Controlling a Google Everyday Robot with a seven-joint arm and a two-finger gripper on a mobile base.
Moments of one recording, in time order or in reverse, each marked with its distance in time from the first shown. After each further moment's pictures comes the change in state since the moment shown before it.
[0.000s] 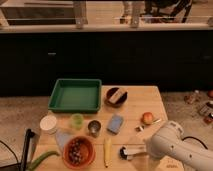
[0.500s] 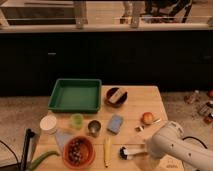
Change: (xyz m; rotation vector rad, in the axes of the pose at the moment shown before) arm 0.006 -0.007 0.016 -0.007 -0.019 0.004
